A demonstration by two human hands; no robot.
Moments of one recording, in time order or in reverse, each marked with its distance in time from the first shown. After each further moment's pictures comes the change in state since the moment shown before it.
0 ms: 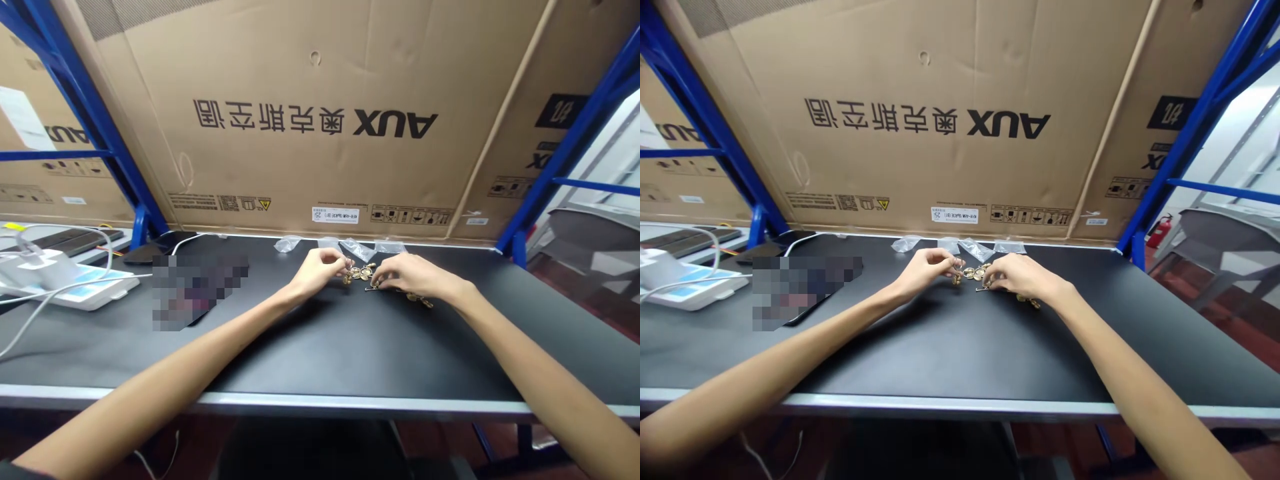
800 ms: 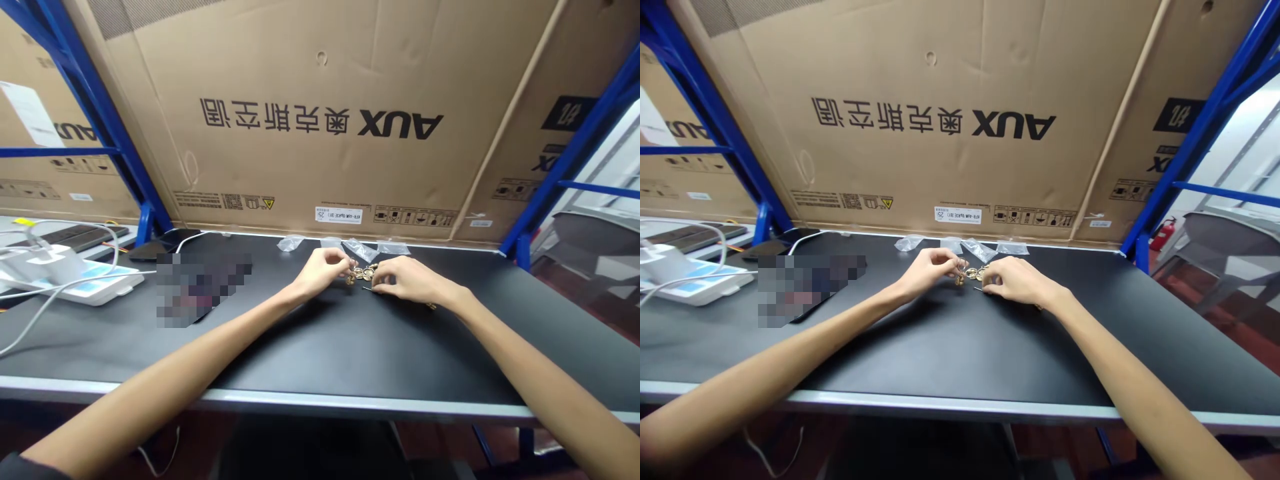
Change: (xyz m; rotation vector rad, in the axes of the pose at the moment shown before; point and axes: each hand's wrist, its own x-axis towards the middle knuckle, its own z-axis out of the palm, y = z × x) left_hand 0.000 0.002 0.002 0.008 -0.003 0.003; right_hand 0.002 -0.012 0.009 -0.013 0.072 -0.030
